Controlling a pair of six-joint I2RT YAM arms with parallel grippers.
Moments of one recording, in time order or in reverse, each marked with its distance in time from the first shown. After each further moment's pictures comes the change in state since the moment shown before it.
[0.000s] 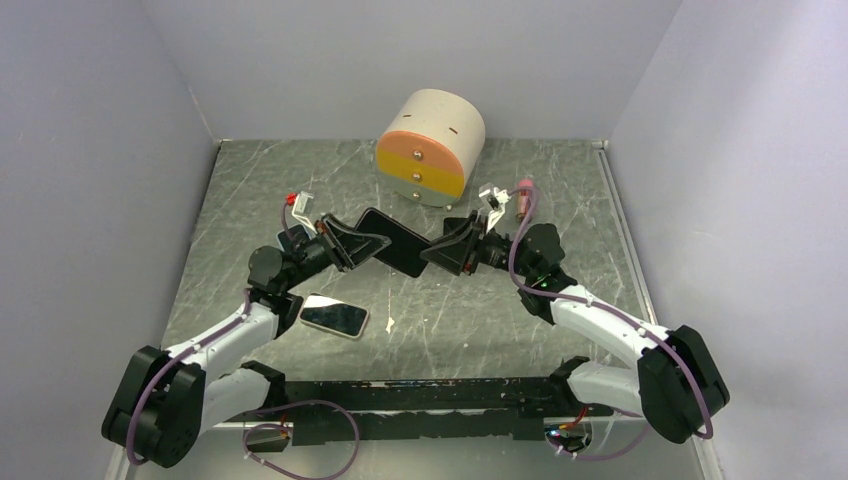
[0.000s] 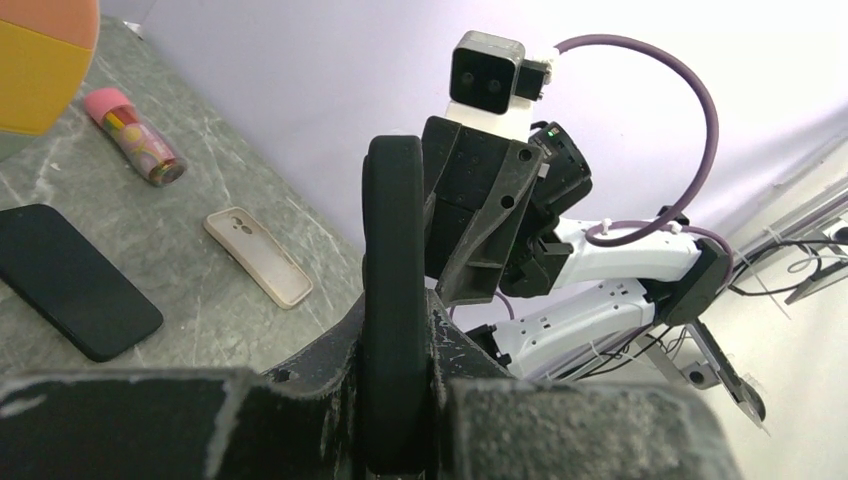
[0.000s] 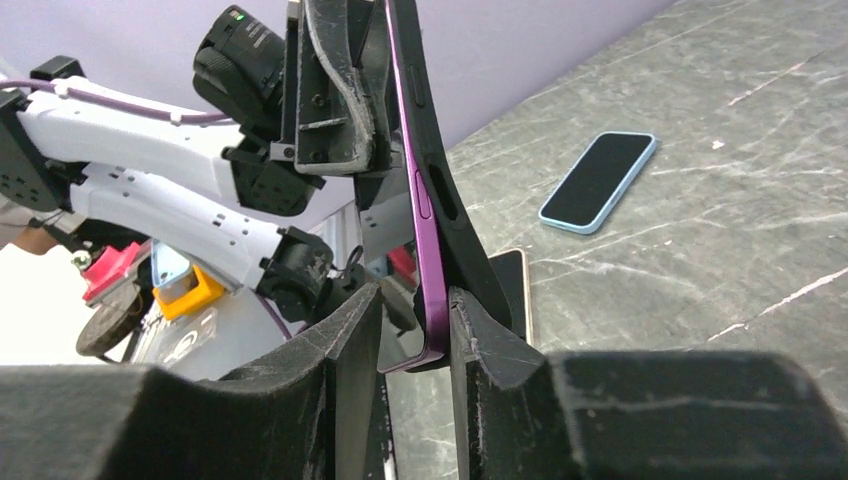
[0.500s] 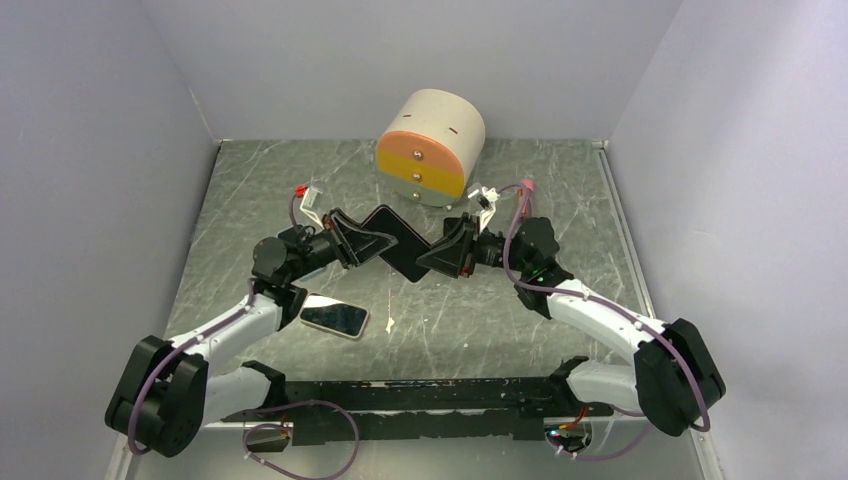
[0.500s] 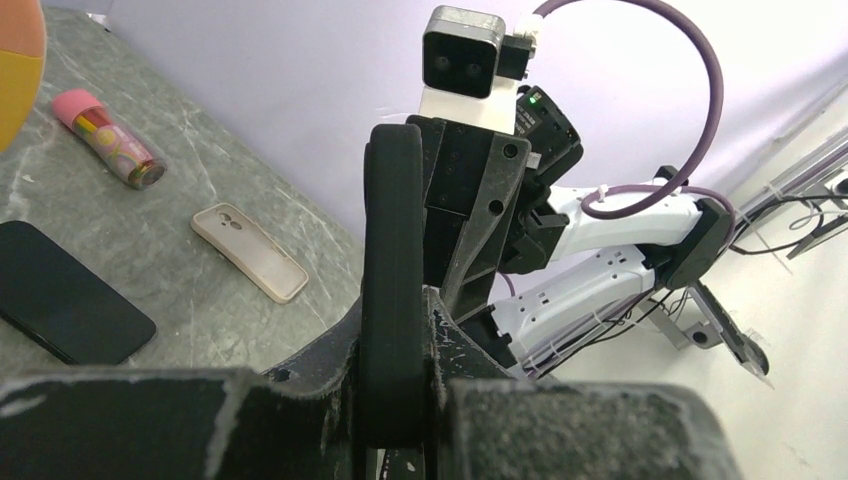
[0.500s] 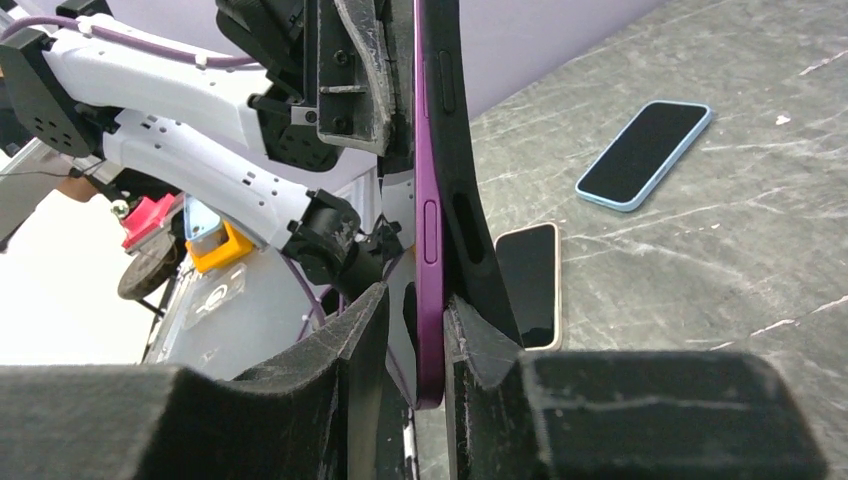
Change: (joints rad) left arm -0.014 0.048 0.058 0.003 0.073 0.037; right arm 0.010 0.037 0.049 -0.039 -0.118 -0.008
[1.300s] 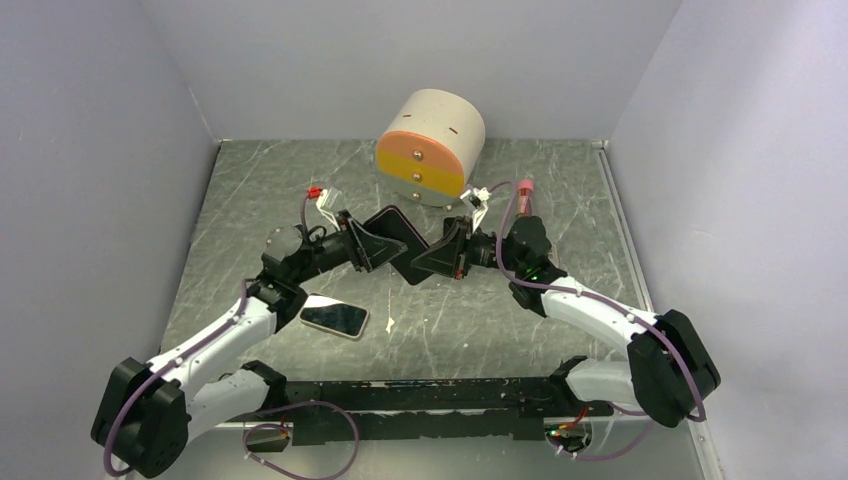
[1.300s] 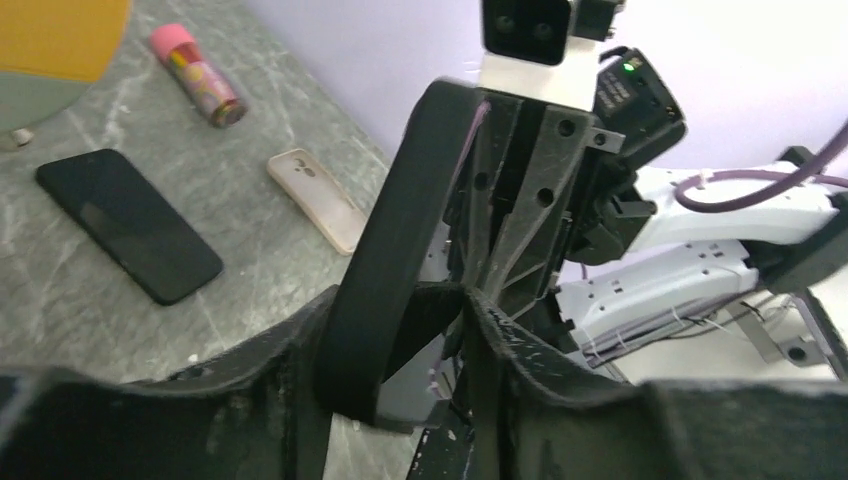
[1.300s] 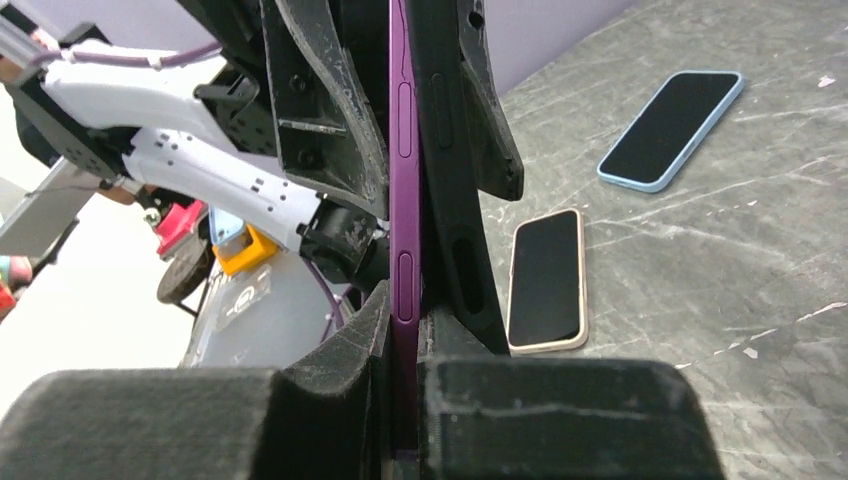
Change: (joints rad) left arm -0.084 -0.098 0.099 -0.472 -0.125 0.245; right arm 0.018 0.045 0.012 -0.005 -0.003 0.047
